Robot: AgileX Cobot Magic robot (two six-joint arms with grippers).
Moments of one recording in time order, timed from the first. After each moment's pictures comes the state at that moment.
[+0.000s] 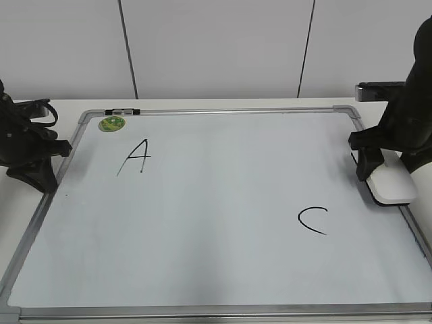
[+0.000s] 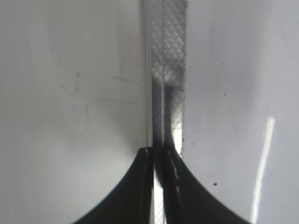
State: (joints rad) left arm 0.00 2.14 -1.45 -0.21 0.91 0.10; right arm 0.04 1.99 -1.42 0.02 1.00 -0.05
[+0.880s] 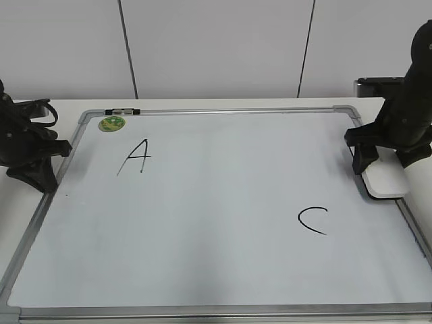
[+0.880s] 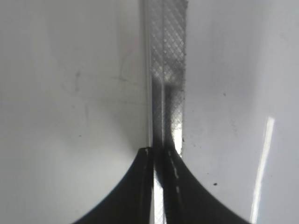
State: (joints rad) left arm 0.00 2.14 -1.45 -0.21 0.91 0.10; right arm 0.04 2.01 -1.42 0.02 0.89 -0.03
